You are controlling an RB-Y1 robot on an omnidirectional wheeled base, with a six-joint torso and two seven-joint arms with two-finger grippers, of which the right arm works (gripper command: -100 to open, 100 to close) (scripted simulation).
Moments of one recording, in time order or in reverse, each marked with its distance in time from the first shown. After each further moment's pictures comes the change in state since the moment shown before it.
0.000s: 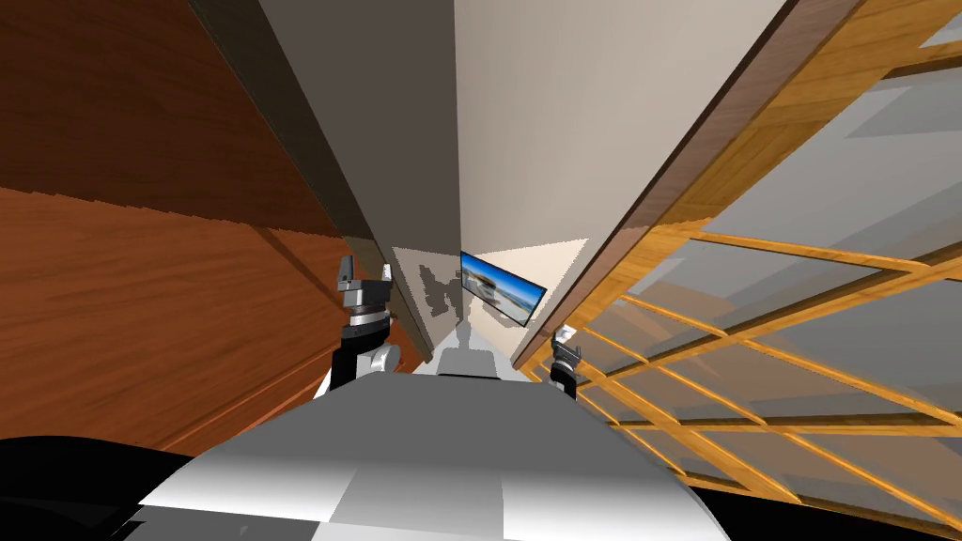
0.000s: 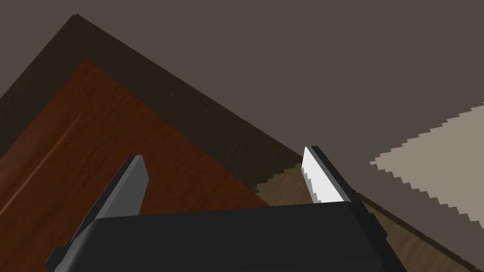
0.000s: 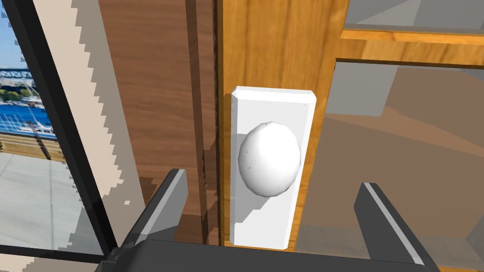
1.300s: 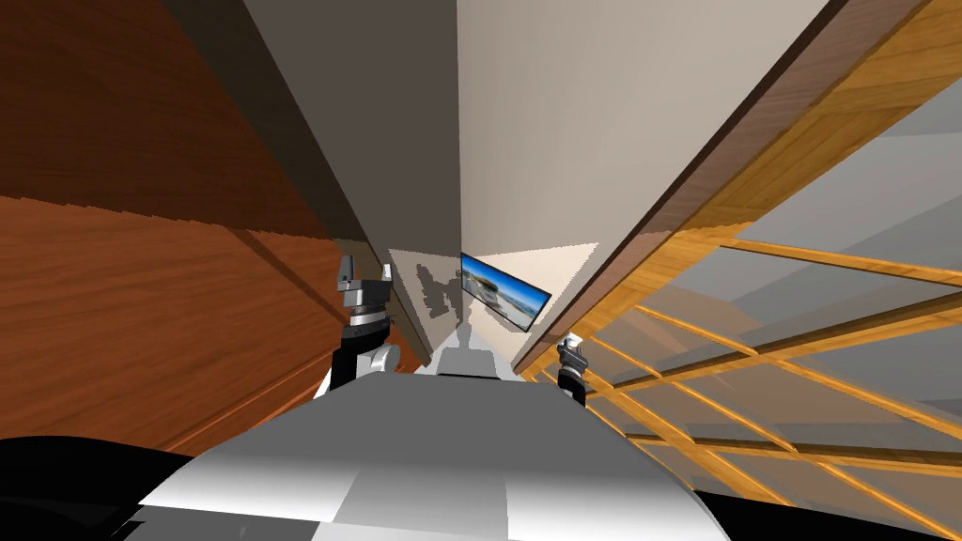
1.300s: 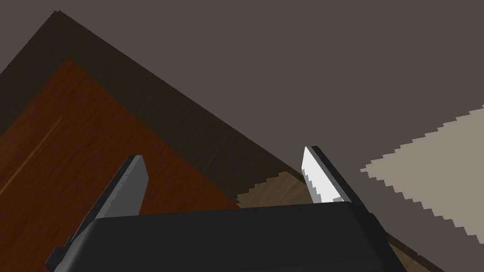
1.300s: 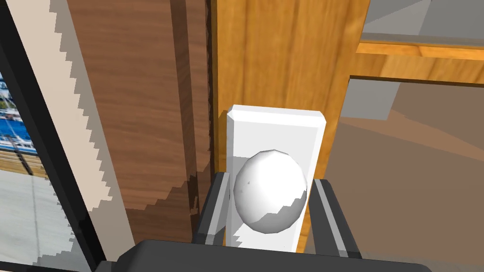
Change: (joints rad) arm 0.034 -0.052 0.020 0.017 0.010 -0.016 -0.077
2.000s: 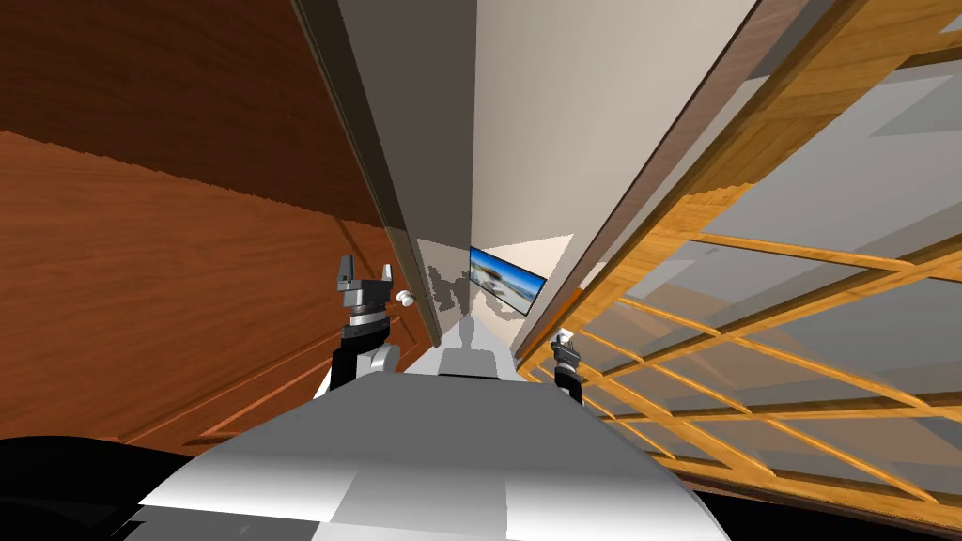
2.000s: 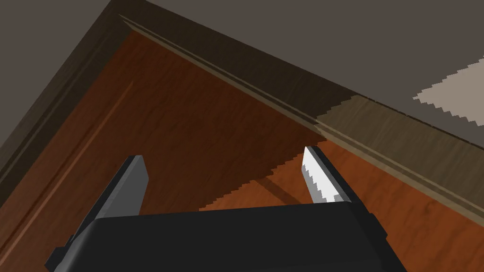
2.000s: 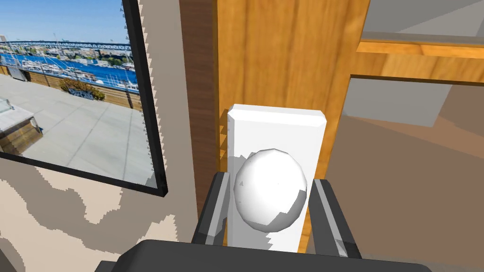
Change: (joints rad) arm 0.000 -0.019 0.082 -0.008 0.056 -0.003 -0.063
